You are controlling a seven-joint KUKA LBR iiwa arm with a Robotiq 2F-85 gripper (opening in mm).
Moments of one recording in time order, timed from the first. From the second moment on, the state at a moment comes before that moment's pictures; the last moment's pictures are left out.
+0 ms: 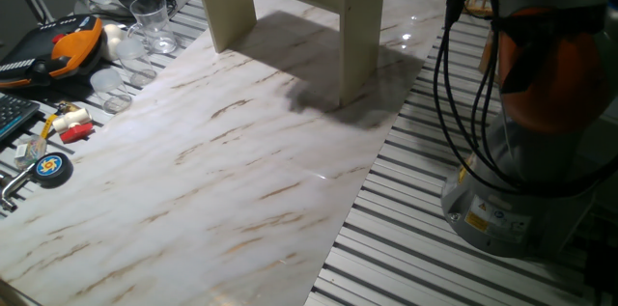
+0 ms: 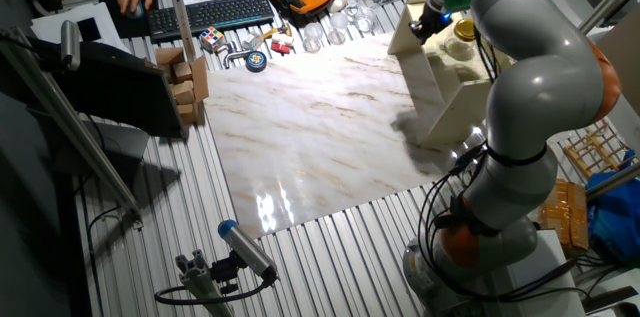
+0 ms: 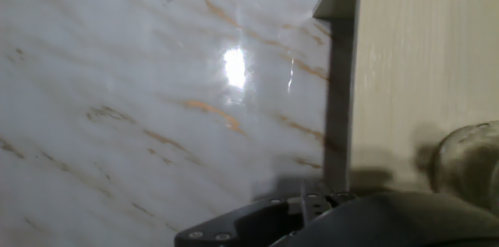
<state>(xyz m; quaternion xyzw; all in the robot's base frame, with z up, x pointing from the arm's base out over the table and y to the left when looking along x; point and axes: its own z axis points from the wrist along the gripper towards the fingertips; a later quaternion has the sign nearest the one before) 0.566 -0.090 0.346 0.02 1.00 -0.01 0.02</state>
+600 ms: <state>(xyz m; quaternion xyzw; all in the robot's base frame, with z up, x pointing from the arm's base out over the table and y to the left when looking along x) 0.565 -0.039 0.305 0.05 1.00 0.00 0.02</state>
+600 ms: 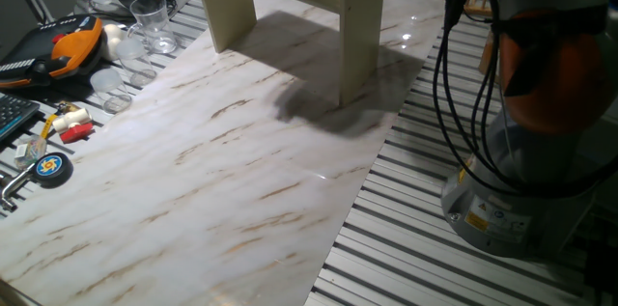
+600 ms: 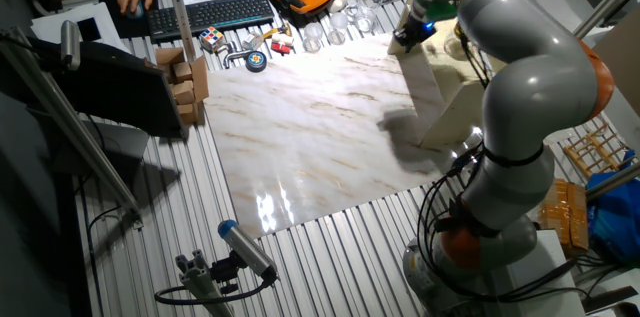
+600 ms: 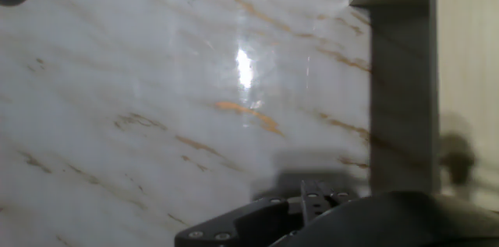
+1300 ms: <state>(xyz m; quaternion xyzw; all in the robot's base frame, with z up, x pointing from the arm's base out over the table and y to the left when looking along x) 0.556 0.000 0.254 0.08 1.00 0.00 0.03</state>
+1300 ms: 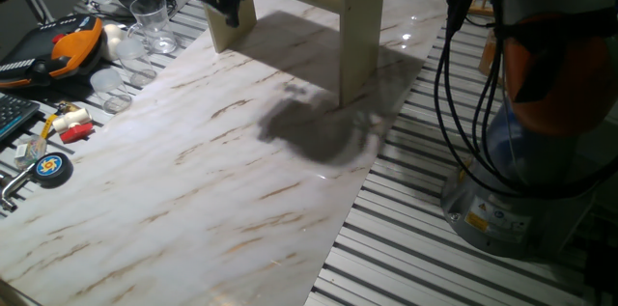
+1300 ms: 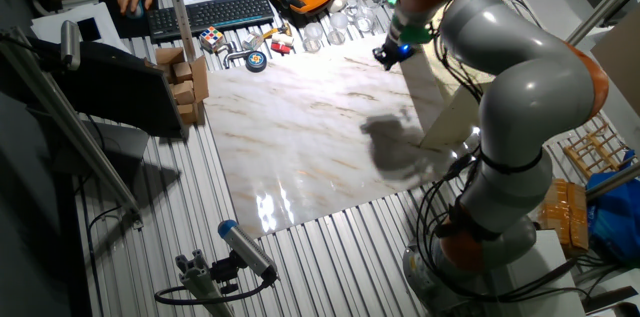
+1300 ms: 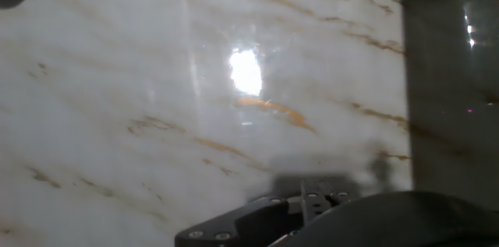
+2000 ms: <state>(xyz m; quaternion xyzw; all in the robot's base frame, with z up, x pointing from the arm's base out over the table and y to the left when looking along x) 0.537 0.019 0.223 0.06 1.00 0.00 0.03</state>
